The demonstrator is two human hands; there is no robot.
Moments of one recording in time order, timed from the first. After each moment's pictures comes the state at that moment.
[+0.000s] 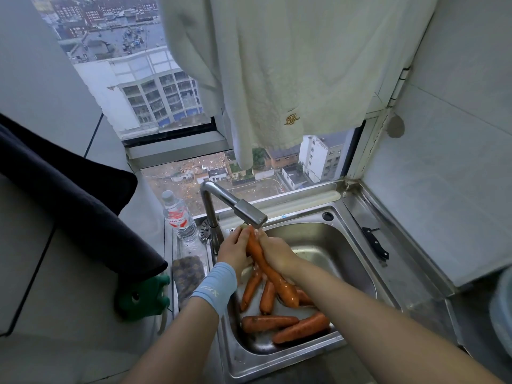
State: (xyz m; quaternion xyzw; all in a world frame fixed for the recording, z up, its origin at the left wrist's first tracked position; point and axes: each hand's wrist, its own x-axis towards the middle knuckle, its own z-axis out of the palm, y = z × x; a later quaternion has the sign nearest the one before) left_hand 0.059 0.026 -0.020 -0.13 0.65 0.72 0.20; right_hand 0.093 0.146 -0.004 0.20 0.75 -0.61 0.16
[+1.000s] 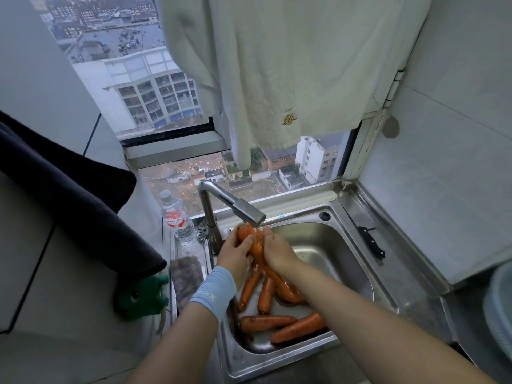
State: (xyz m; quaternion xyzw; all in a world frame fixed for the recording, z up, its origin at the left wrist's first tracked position) left_hand 0.071 0.027 -0.017 -0.11 0.57 0.78 0.24; right_hand 0.095 0.142 0.006 0.23 0.80 -0.55 0.10
